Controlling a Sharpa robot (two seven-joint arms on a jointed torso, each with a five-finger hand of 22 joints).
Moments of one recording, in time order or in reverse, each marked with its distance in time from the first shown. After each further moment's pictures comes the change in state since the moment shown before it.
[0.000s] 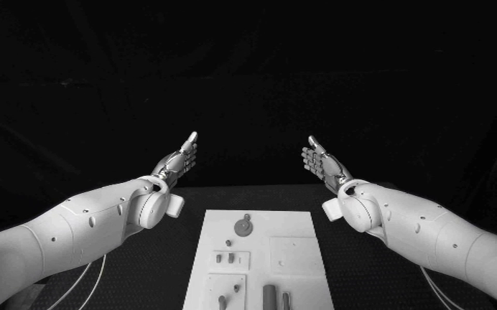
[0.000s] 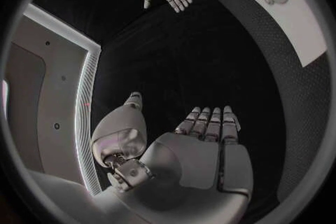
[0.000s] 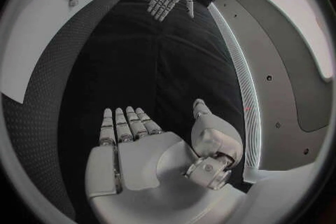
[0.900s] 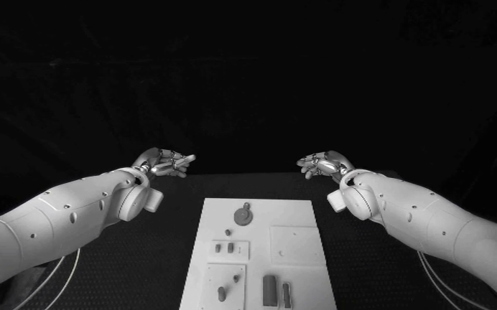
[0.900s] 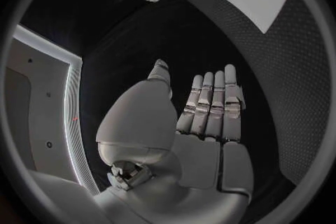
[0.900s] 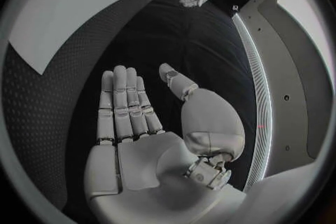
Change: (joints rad) left arm 0.032 -0.032 -0.022 -0.051 -0.119 -0.012 -0.094; left_hand 0.957 -0.014 -0.108 0.239 0.035 0.642 0.136 0.239 0.322 0.790 0.122 0.050 0.215 0.617 0.113 0.220 0.487 0.084 0.743 0.034 0.049 0.672; right arm 0.027 0.035 -0.017 -0.124 -0.098 -0.030 -0.086; right_hand 0.718 -0.049 0.534 -0.230 0.045 0.661 0.151 0.153 0.498 0.717 0.095 0.406 0.590 0.686 0.055 0.682 0.554 0.115 0.561 0.089 0.408 0.818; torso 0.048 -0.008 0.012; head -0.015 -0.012
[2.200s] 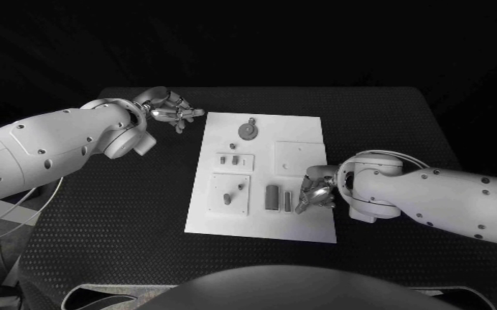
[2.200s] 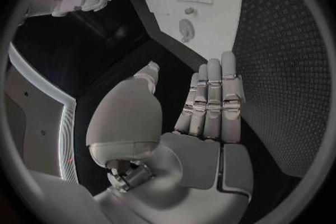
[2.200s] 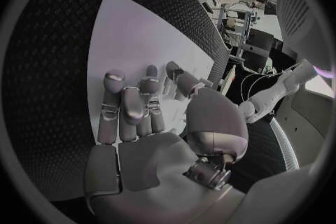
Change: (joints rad) left arm -0.011 -0.193 -0.005 0.306 -0.427 0.055 -0.166; left_hand -0.194 -0.157 0.271 0.000 0.000 0.073 0.027 0.052 0.037 0.227 -0.029 0.002 0.122 0.310 -0.112 0.312 0.118 -0.033 0.311 -0.113 0.159 0.194; right arm 0.014 -0.343 -0.246 0.908 -0.697 0.235 -0.713; right_hand -0.006 -0.113 0.024 0.033 -0.014 0.286 -0.124 0.097 0.019 0.370 -0.173 0.495 0.393 0.506 -0.236 0.645 0.341 0.109 0.590 -0.160 0.417 0.131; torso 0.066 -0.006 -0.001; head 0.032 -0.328
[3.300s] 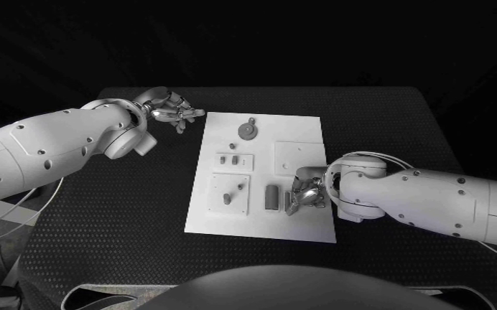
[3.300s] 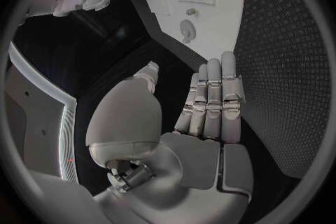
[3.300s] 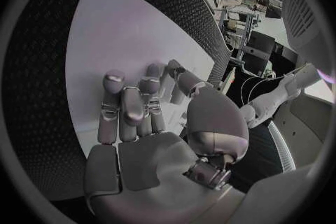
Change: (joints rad) left arm 0.000 0.000 0.000 0.008 0.001 0.000 0.002; left_hand -0.004 -0.004 0.005 0.000 0.000 0.000 0.000 0.000 0.001 0.000 0.000 0.000 0.000 0.000 0.000 0.000 -0.001 0.000 0.000 0.000 0.000 0.001; right arm -0.027 0.075 -0.004 -0.048 -0.031 -0.017 -0.004; right_hand 0.005 0.072 -0.007 0.017 0.000 0.009 -0.005 0.026 0.012 -0.002 0.002 0.000 0.001 0.009 0.002 0.004 0.026 -0.002 0.000 -0.003 0.000 0.000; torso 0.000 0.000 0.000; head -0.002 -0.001
